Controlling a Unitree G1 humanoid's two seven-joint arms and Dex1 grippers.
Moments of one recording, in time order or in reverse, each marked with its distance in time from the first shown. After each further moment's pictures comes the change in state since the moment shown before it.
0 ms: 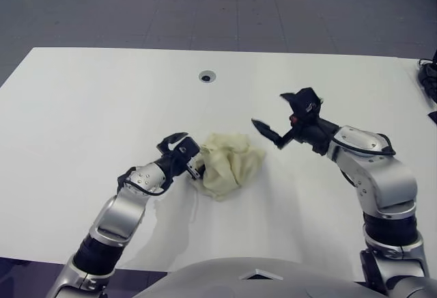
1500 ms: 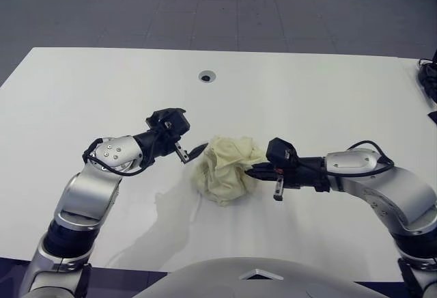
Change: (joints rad) left arm -0.214 0.228 0.184 -0.015 -0.219 -0.004 -0.365; right arm 0.050 -0.300 0.169 -0.152 0.184 0.104 0.189
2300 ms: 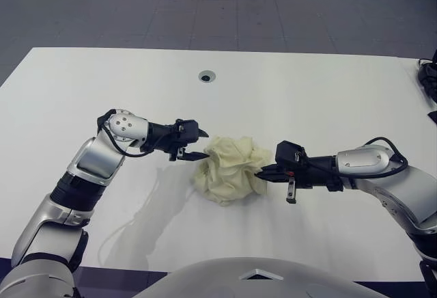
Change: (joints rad) left arm -0.235 0.008 -0.210 0.410 0.038 -0.376 -0.345; right arm -0.015 -0.036 0.035 0.058 -0.047 -0.101 0.011
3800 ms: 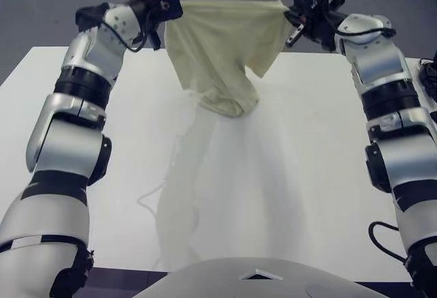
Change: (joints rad) left arm -0.904 -0.180 -0.160 1.144 0.638 -0.437 0.859; right arm -1.035 0.388 0.071 1.637 -0.616 -0.935 -0.409
